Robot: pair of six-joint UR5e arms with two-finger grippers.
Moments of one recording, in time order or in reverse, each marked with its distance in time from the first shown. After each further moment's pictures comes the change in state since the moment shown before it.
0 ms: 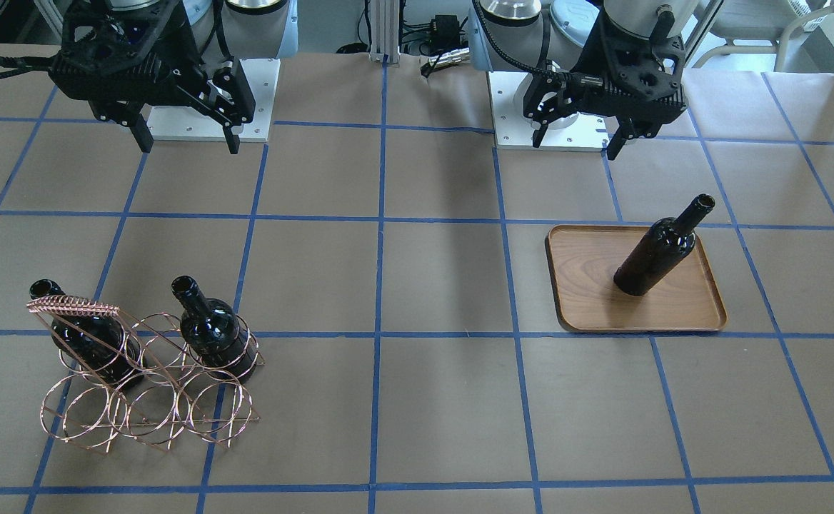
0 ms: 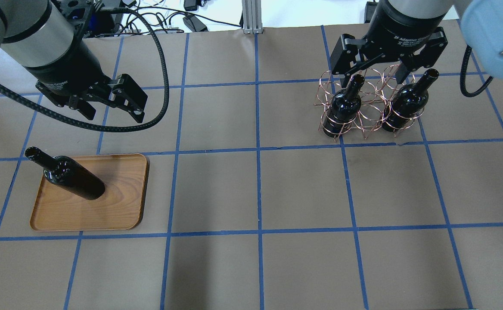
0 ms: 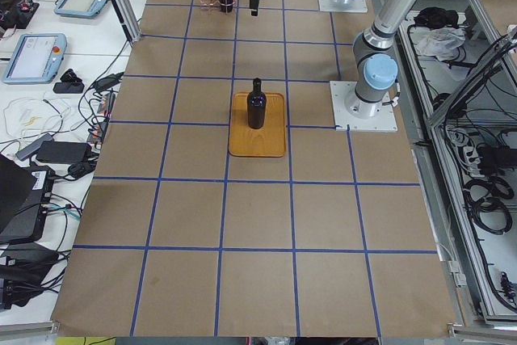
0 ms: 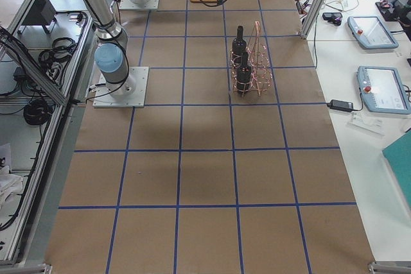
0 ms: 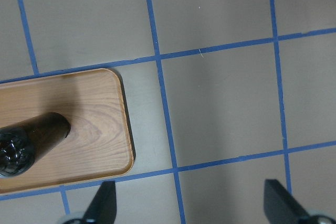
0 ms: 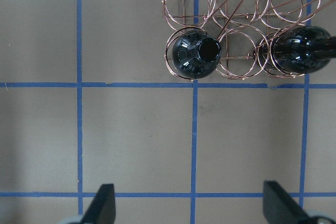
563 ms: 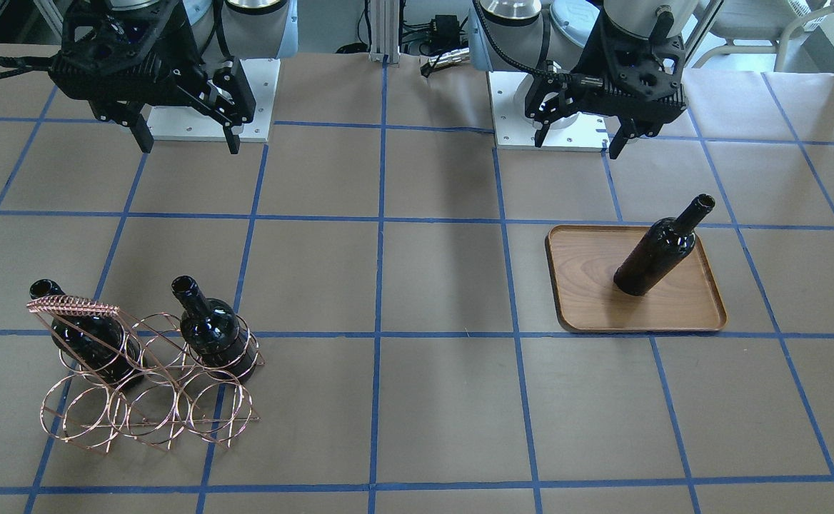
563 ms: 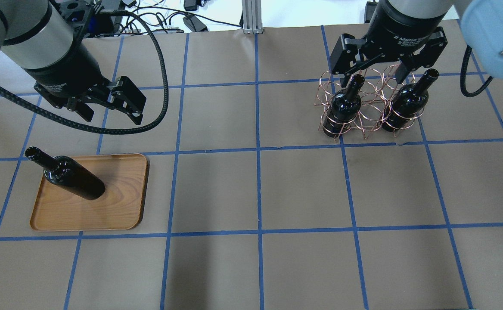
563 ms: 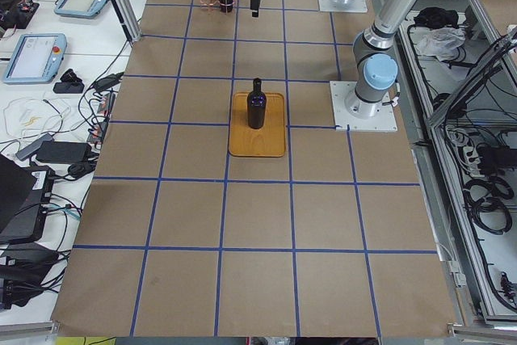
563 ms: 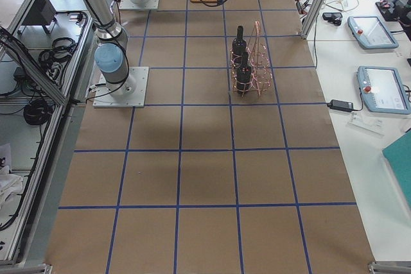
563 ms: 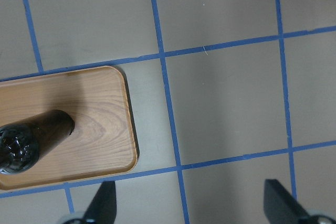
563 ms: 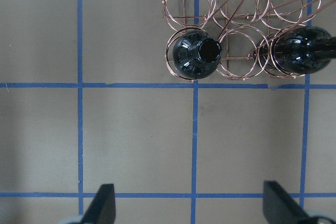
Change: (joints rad) left arm 0.000 0.003 -0.005 0.000 0.009 0.000; right arm 0.000 0.000 0.000 -0.002 0.001 0.000
